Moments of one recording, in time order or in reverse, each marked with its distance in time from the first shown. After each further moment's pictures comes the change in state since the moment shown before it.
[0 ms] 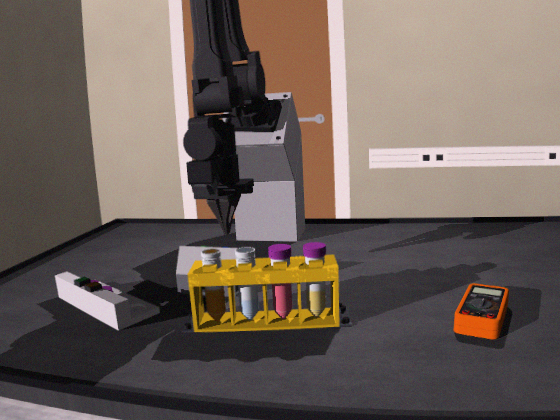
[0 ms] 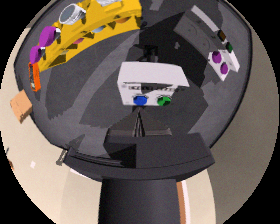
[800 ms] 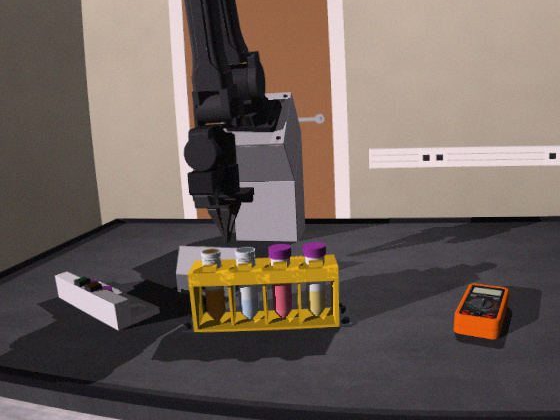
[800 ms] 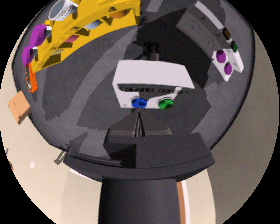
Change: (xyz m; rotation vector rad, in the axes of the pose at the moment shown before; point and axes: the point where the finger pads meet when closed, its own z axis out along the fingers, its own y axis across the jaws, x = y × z) arm 0.004 -0.002 0.018 0.002 0.007 -0.001
